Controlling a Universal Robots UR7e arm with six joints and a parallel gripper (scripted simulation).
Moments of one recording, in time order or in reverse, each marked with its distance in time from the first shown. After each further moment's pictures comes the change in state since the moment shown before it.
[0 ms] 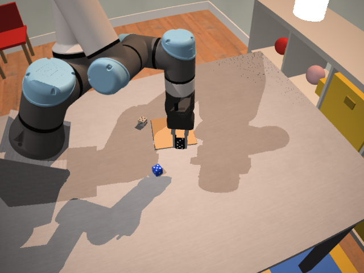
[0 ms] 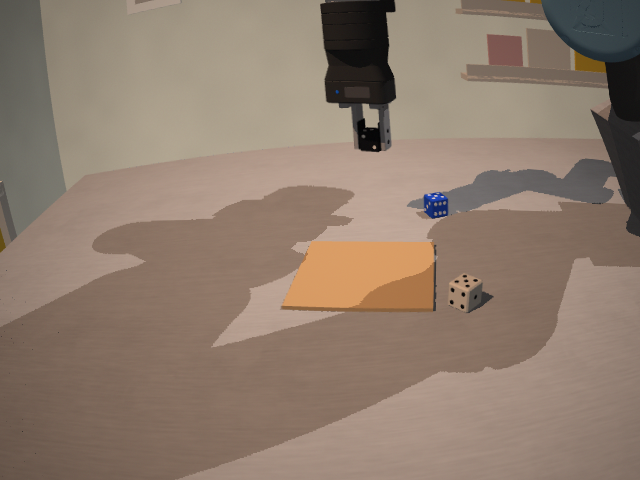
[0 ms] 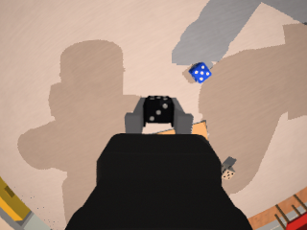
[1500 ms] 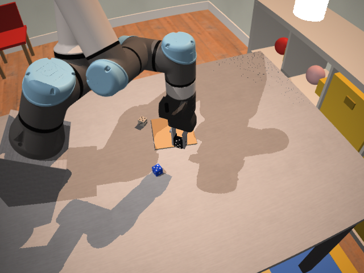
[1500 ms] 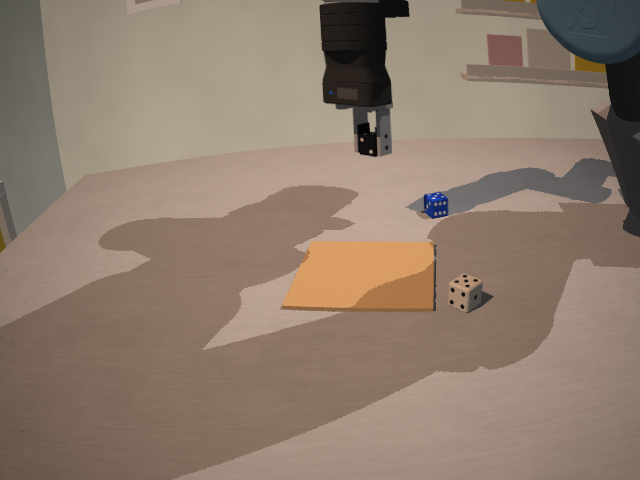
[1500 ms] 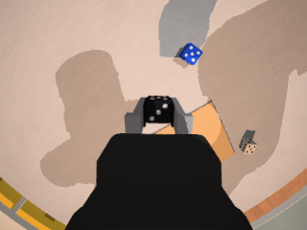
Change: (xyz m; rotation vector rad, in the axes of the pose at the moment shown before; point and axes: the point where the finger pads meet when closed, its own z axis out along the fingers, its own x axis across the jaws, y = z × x) arm 0.003 0.006 0.004 -0.052 -0.003 0.297
